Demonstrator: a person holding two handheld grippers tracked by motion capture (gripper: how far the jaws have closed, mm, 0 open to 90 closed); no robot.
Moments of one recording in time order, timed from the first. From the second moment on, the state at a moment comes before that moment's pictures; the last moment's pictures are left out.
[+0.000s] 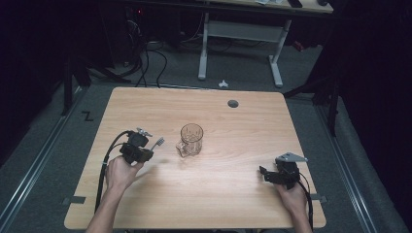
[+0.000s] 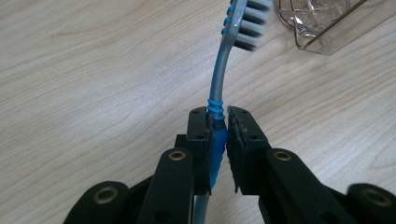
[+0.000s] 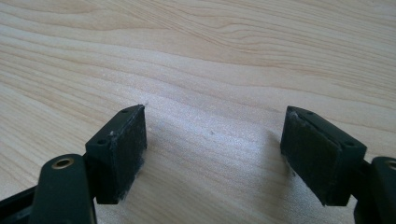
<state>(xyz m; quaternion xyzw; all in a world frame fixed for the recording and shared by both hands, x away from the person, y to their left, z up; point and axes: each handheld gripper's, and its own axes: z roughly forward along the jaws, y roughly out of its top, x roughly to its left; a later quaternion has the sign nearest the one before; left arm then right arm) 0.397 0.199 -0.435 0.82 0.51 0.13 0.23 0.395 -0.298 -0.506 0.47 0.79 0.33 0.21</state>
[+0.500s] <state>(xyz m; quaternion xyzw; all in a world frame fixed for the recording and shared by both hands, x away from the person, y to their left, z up) 0.387 0.197 -0.417 0.81 0.49 0.15 0.28 0.395 -0.298 -0.506 0.47 0.79 0.33 0.21</state>
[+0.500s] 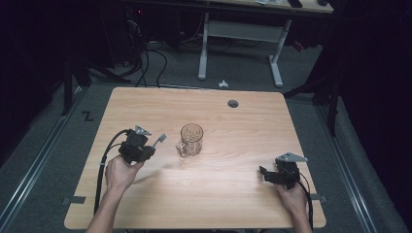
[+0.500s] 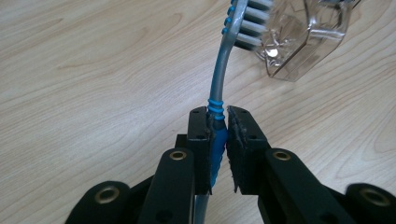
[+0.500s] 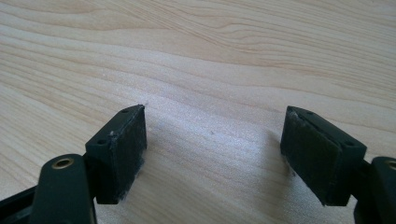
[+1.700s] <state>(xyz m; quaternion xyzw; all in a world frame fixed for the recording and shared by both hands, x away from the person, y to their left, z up) 0.373 0.180 -0.395 0.80 0.45 0.17 0.36 0.395 -0.298 -0.506 0.47 0.79 0.33 0.21</state>
